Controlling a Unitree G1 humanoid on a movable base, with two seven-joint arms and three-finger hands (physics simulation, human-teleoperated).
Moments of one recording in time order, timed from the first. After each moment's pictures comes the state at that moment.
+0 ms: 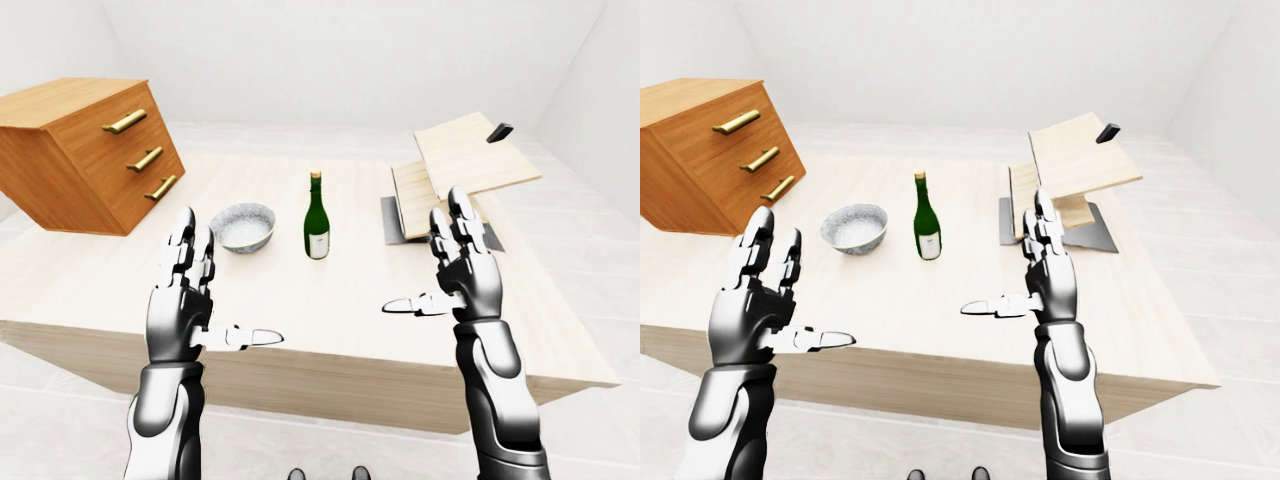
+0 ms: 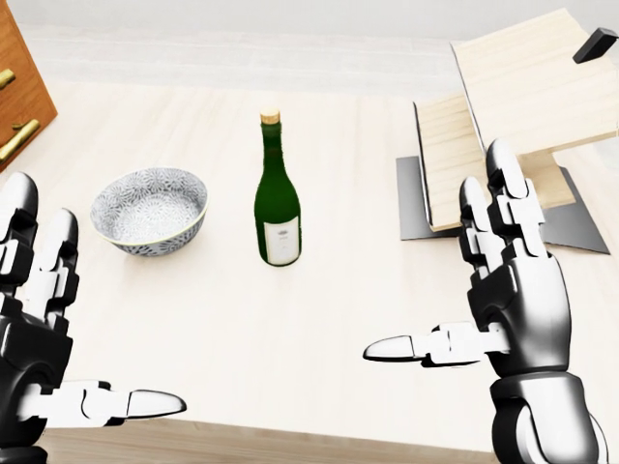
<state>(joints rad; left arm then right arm) 0.14 0.01 0.14 -0.58 -0.12 0.09 -0.16 -0.03 -0.04 -0.08 -0.40 0.11 0.09 0.09</state>
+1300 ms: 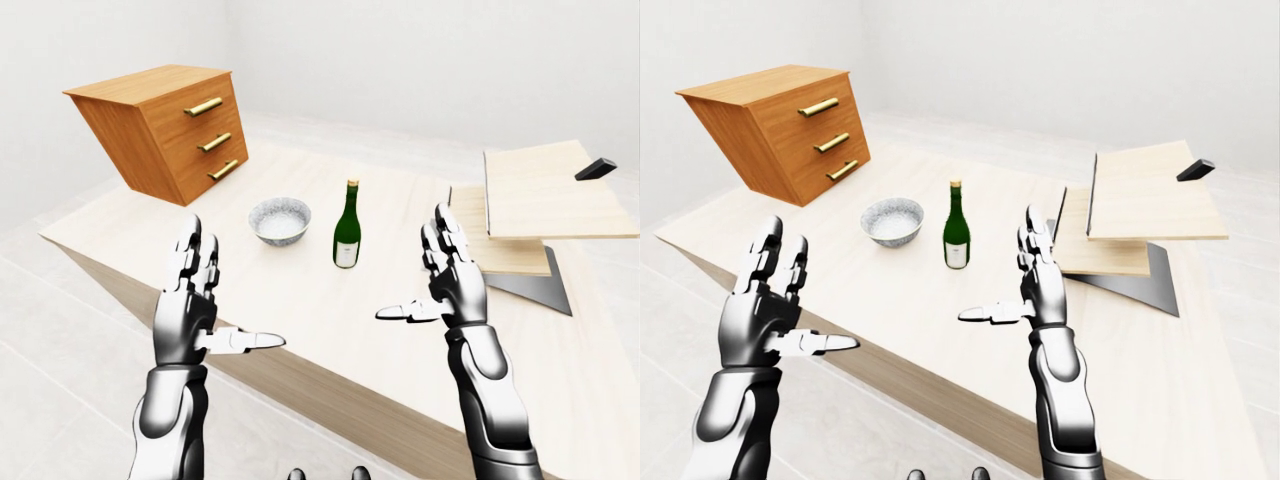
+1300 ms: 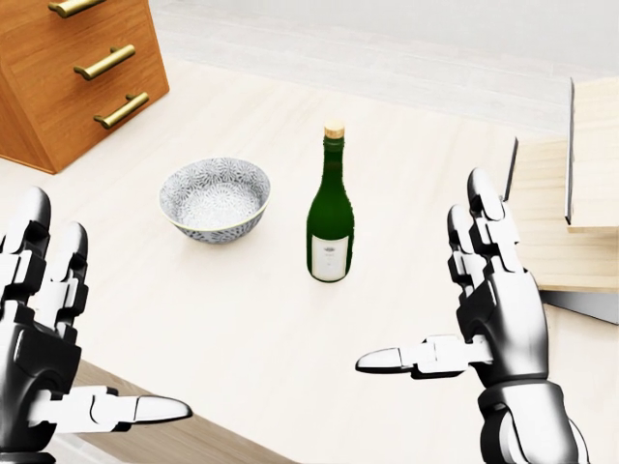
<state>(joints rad) 0.16 0.01 0.13 -0.56 -0.11 0.09 -0.15 -0.01 -0.03 -0.06 -0.33 0.07 0.09 0.07</state>
